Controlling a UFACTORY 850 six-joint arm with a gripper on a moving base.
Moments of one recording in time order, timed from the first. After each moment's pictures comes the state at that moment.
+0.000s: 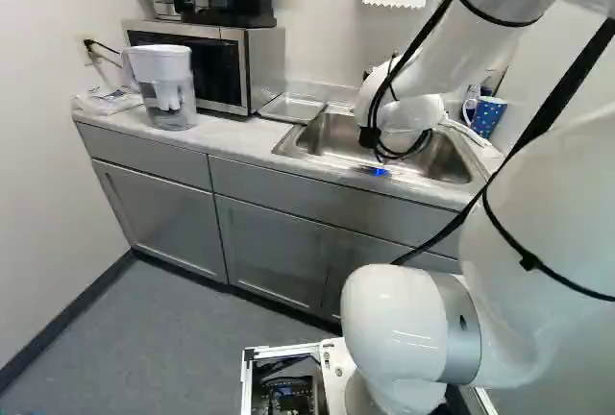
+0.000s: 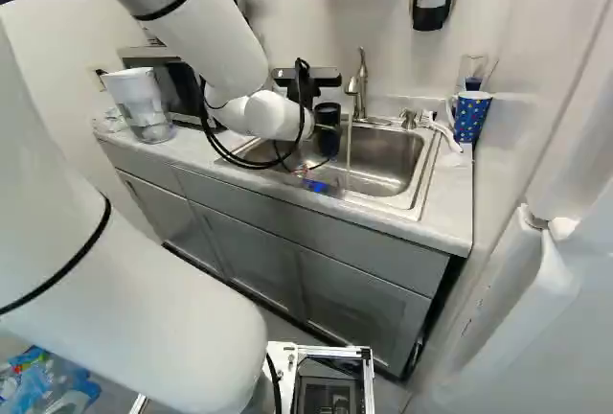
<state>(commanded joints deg) -13.9 8.9 -32.5 -1.0 21.9 0.0</state>
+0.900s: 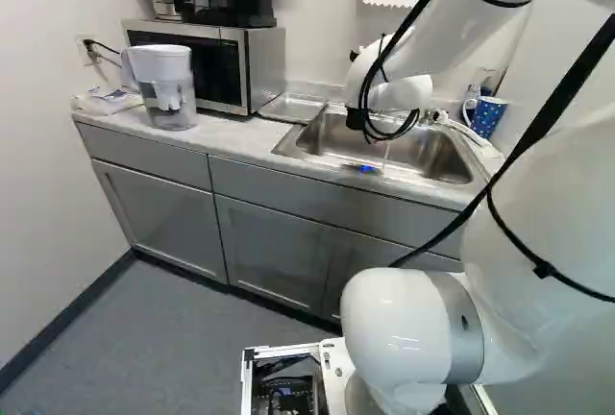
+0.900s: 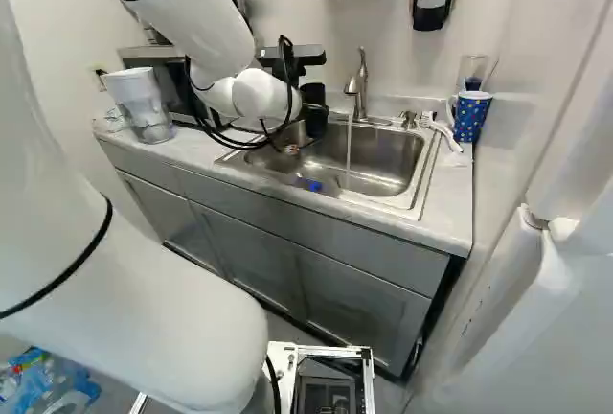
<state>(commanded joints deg) -9.2 9.4 -37.8 -1.0 19.5 0.0</state>
